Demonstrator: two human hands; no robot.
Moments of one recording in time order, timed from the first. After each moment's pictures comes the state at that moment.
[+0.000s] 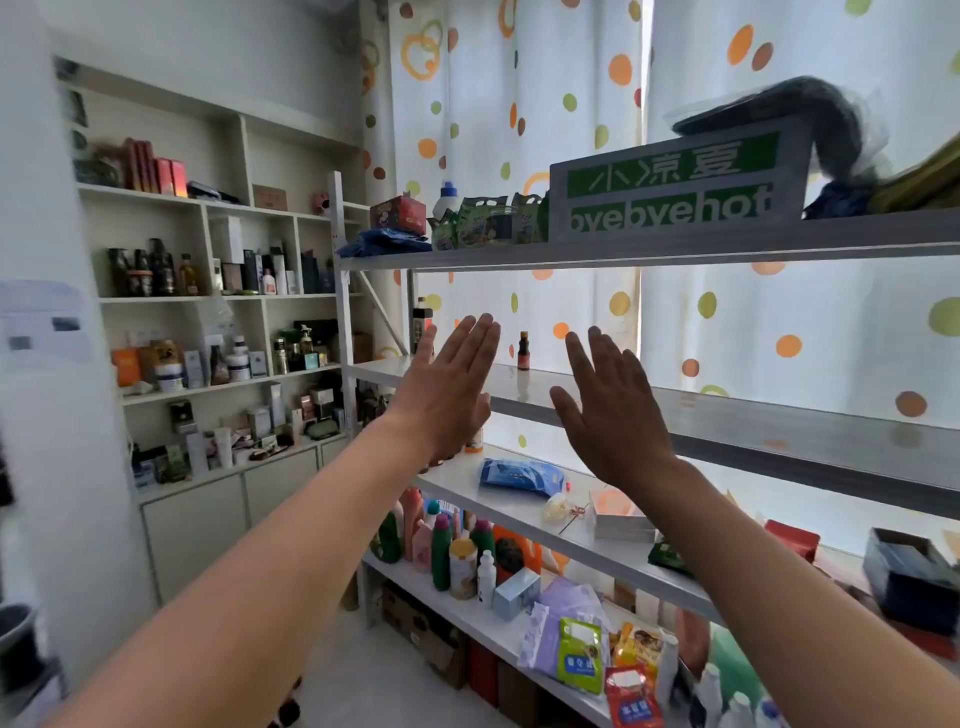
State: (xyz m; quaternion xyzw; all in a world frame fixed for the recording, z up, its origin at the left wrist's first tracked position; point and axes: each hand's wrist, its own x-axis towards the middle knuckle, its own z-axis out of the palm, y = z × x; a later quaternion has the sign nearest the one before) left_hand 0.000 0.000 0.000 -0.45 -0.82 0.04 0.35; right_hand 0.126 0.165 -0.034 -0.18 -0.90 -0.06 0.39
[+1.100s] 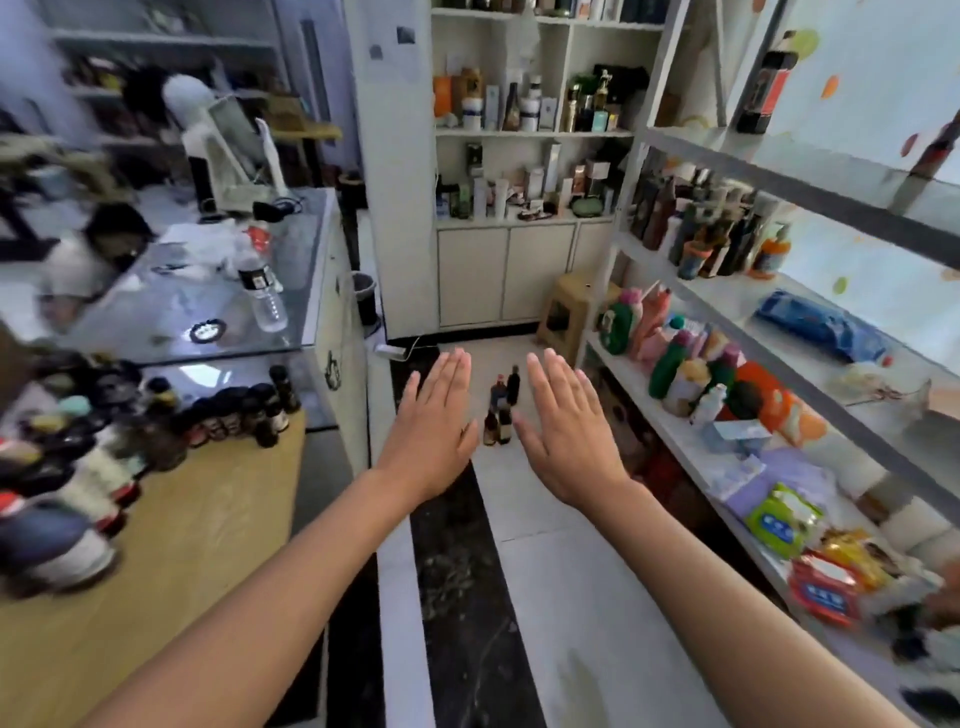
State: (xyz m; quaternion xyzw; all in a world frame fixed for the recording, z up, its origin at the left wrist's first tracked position) left_hand 0.036 -0.256 -0.295 -0.15 -0.97 -0.14 0.12; right_hand 0.043 -0.072 -0.287 0.16 -0.97 0.10 0.16
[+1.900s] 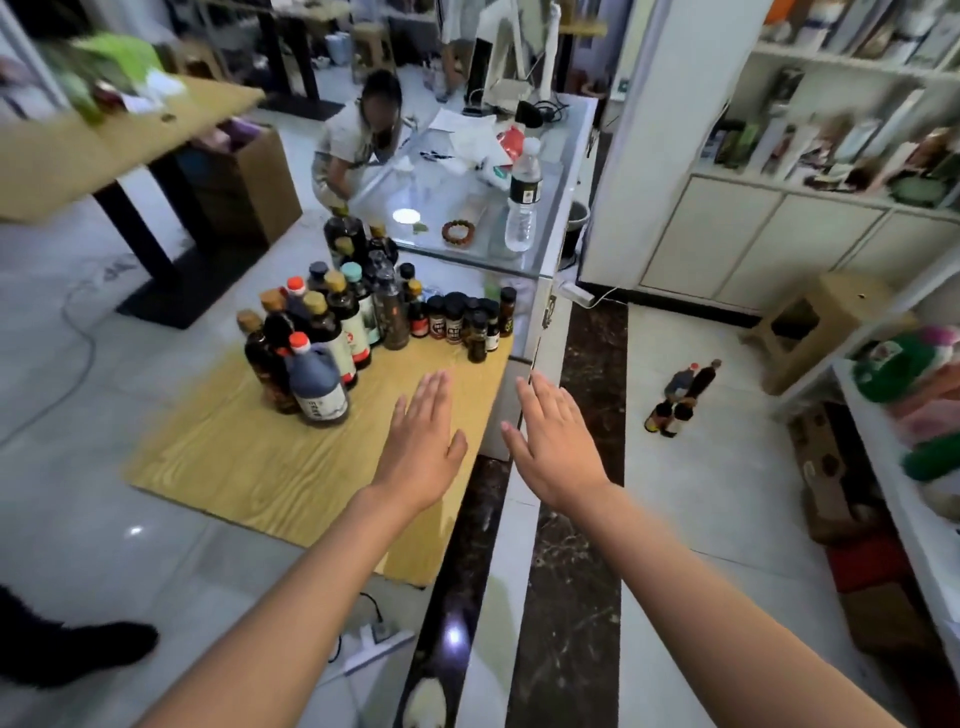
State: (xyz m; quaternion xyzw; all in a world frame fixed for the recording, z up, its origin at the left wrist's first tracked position) left_hand 0.115 -0.514 -0.397 0.17 -0.97 -0.19 0.06; right_hand 0.024 -0.354 -0.378 0.38 -0.91 0.14 -0.02
